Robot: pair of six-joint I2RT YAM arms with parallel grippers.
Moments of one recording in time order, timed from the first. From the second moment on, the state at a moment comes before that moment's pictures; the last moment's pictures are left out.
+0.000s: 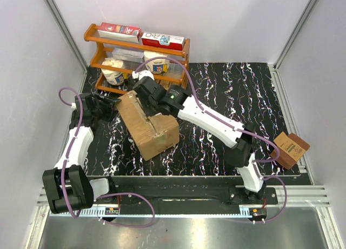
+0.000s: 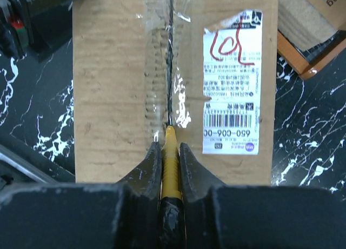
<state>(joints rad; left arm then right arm) 0.16 1.19 0.79 -0.21 0.27 -1.13 1.05 2.09 2.30 -0.98 0.30 0.41</state>
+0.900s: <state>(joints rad) 0.16 1.19 0.79 -0.22 0.26 -1.15 1.06 1.87 2.06 -0.99 0.16 0.42</state>
